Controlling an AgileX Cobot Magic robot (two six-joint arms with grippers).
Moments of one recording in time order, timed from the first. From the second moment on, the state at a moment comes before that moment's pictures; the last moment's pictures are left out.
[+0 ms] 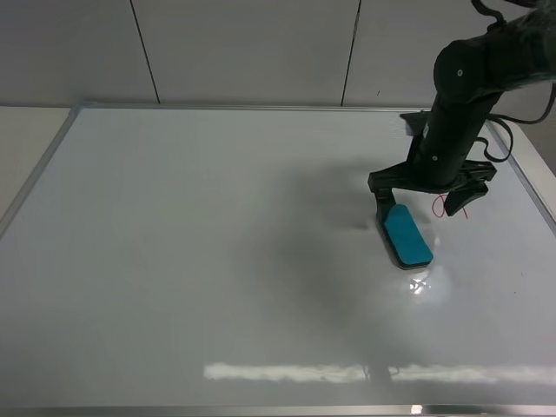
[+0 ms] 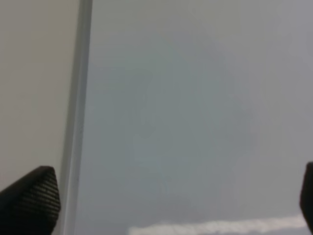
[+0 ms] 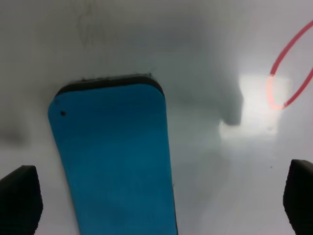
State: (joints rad) left arm -0.18 -0.01 -0.51 0.10 1.06 -0.13; right arm 0.32 1.90 -1.15 -0.08 0.83 0.25
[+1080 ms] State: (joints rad) left arm -0.18 -0.01 -0.51 0.10 1.06 -0.13; right arm 0.36 1.94 -1.13 -0.01 0.81 0.22
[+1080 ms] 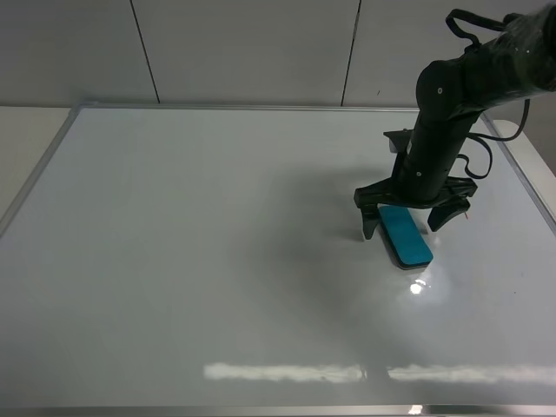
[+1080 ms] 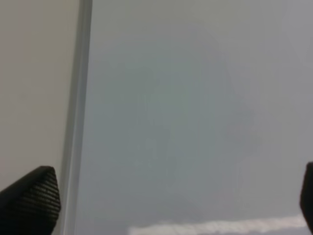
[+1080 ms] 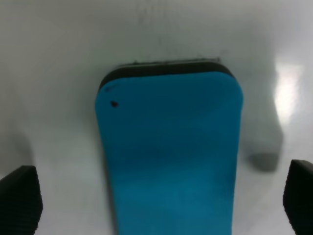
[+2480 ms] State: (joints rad) left arm -0.18 -0.01 -0.51 0.10 1.06 -0.13; right arm 0.26 1.96 -1.14 -0.01 0.80 0.22
